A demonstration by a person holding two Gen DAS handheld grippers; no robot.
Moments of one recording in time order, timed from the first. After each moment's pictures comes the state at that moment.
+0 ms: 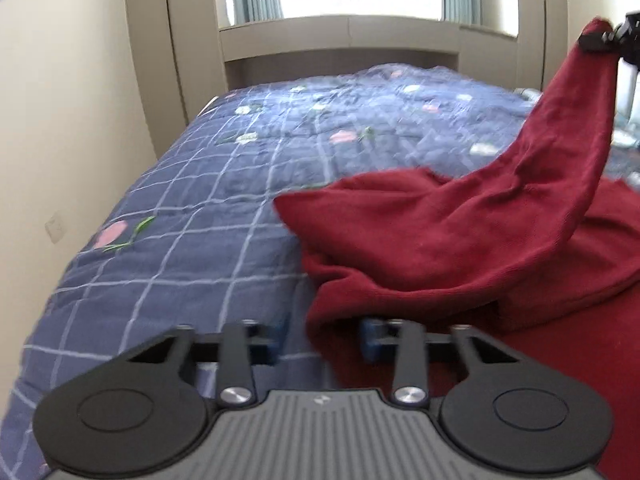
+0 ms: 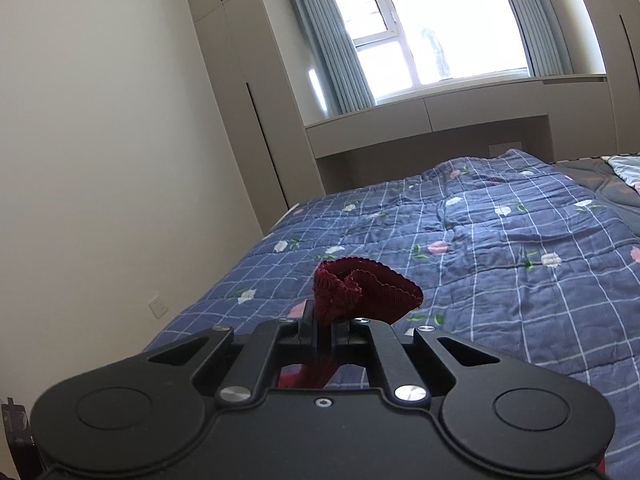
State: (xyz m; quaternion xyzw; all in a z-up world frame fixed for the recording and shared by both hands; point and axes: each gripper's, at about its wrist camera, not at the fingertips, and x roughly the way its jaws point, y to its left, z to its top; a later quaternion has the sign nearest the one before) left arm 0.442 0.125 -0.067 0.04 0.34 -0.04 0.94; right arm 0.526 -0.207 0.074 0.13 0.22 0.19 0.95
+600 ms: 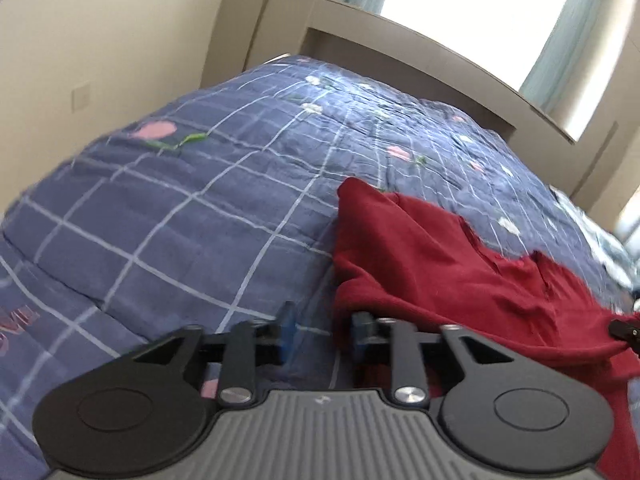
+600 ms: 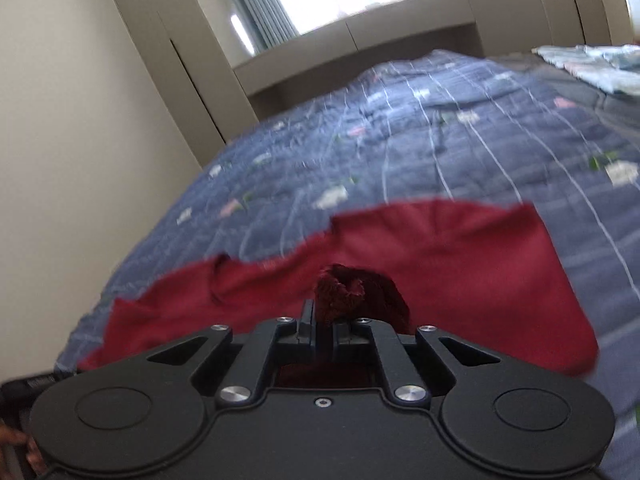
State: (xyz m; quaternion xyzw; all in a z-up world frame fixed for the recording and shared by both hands) left arm 0.423 0.183 -0.073 -0.17 0.36 0.01 0.92; right arm 0.462 -0.256 -0.043 0.18 0.34 0.12 0.91
